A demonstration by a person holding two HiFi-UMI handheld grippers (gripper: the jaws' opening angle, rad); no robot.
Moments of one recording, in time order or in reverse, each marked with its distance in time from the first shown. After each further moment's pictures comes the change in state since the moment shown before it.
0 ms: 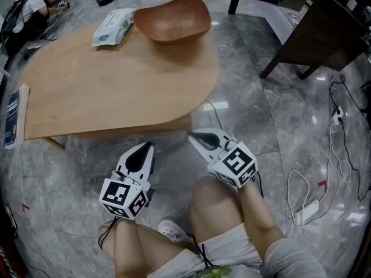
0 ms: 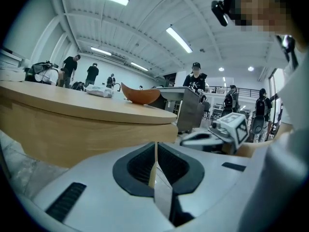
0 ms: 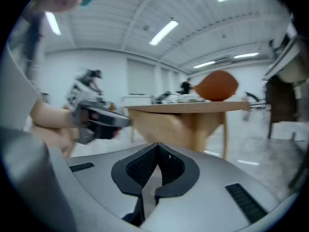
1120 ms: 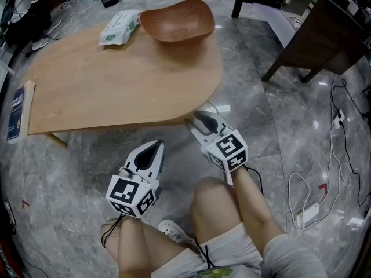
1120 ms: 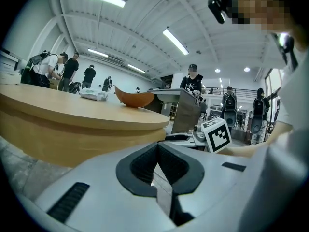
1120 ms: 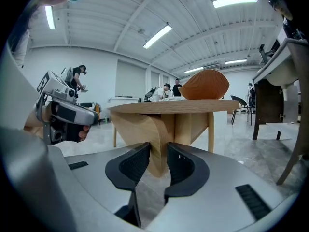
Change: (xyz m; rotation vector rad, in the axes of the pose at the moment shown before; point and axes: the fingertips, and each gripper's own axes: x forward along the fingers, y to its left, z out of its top) left arm 0.002 -0.022 0.010 0.014 -0.023 -0.029; right arm 0.024 -0.049 0.007 0.041 -0.070 -0.154
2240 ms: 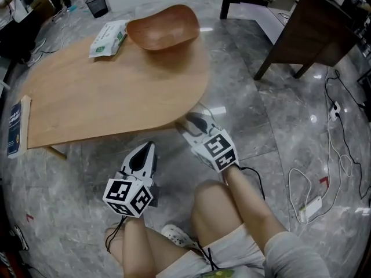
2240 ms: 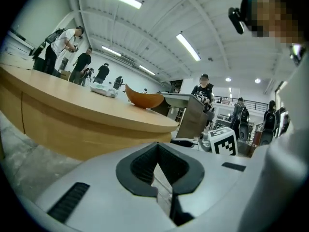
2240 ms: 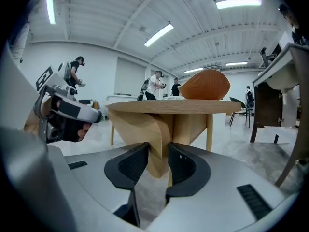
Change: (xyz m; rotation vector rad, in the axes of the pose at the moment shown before) left arm 0.008 0.017 0.002 -0.127 -0.036 0.057; right arm 0.010 -0.002 -0.001 -0.022 0.019 -0.020
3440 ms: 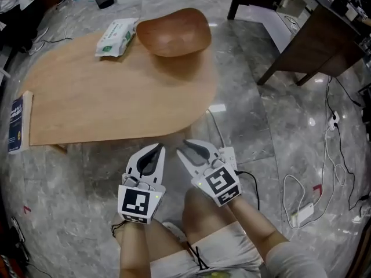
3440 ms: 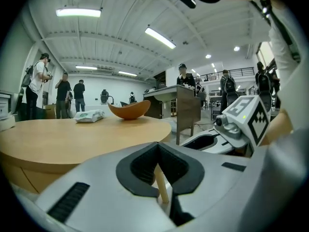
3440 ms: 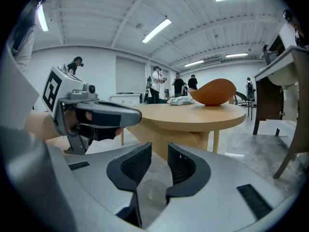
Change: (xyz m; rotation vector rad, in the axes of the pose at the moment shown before) left arm 0.007 -0.026 0.037 0.361 0.028 -0.001; right arm -0.037 0.058 0.030 0.055 0.066 0.034
